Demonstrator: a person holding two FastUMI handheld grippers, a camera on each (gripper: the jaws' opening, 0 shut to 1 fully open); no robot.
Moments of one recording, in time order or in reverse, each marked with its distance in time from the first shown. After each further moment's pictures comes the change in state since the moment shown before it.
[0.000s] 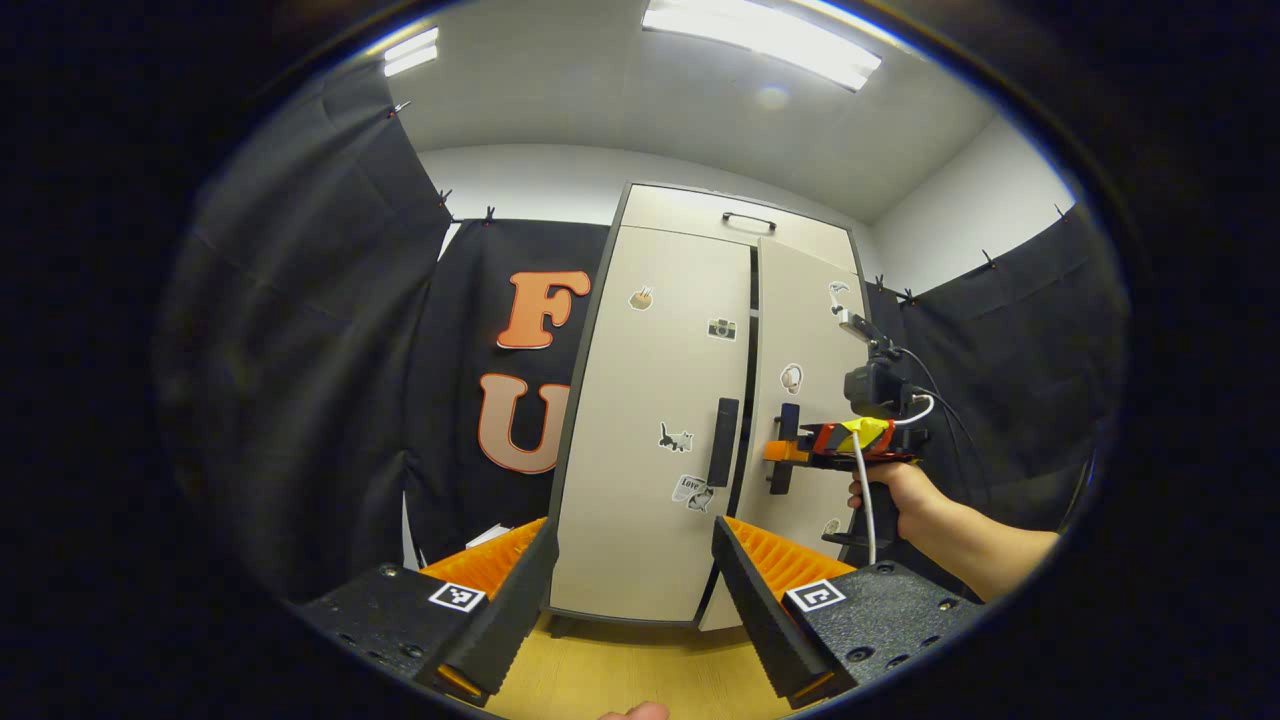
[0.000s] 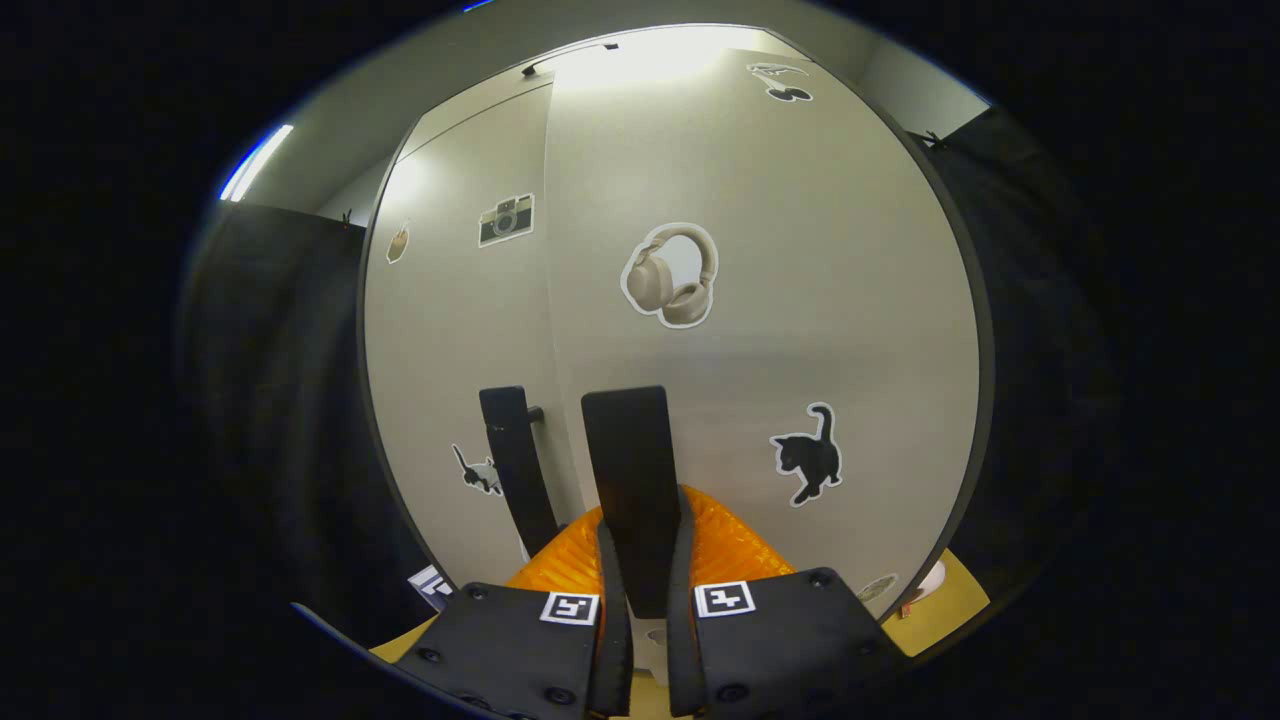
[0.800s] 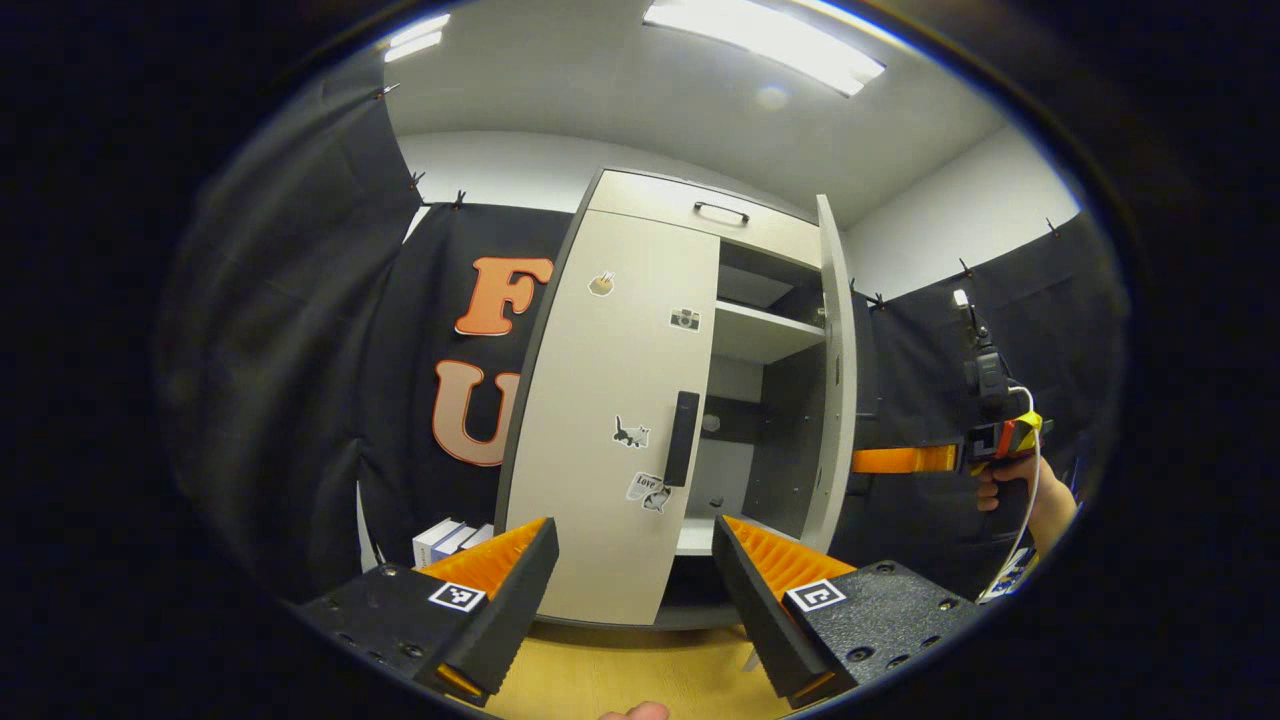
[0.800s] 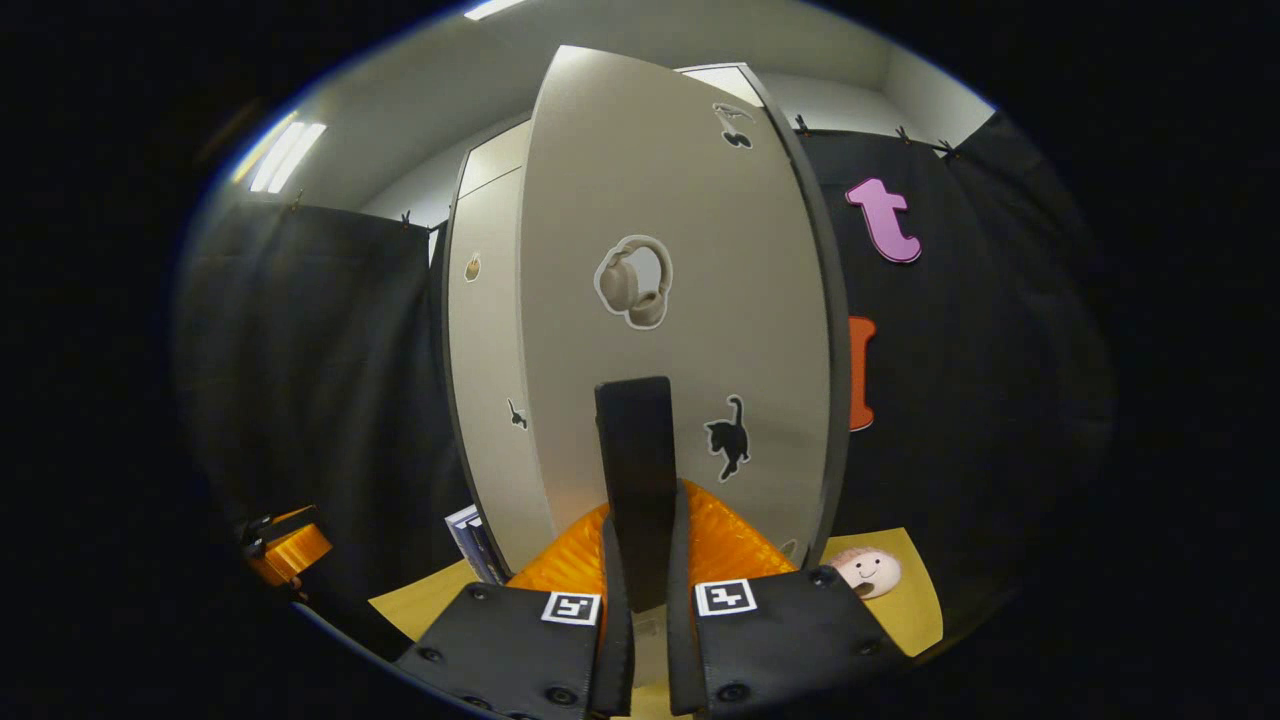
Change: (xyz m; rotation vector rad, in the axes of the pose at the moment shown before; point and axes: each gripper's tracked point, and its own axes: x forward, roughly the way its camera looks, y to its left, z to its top) left arm 0.026 -0.036 -0.015 -0.046 0.018 -0.123; right arm -0.097 -0.042 0.006 -0.068 0.024 0.090
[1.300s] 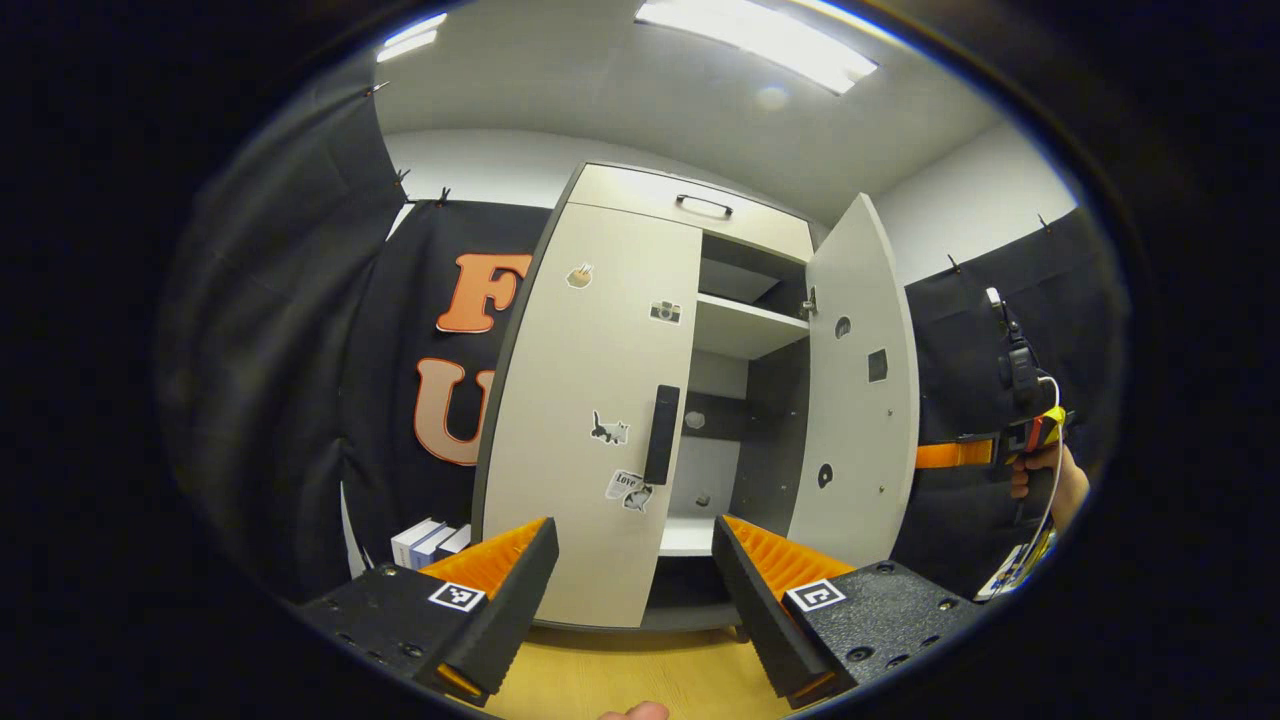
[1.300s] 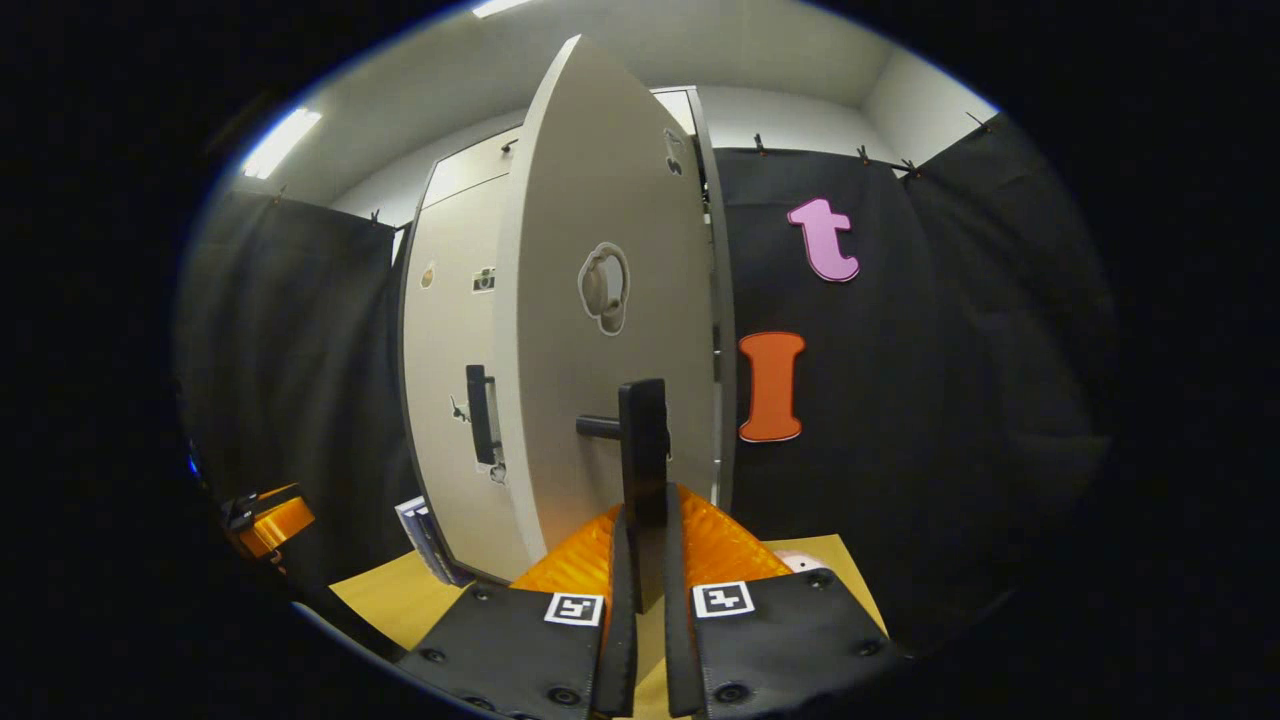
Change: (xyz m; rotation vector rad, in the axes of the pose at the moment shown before) left arm 0.012 -0.015 -0.007 0.006 -0.004 -0.031; right arm -0.024 -0.049 0.004 -0.045 -0.034 -0.162
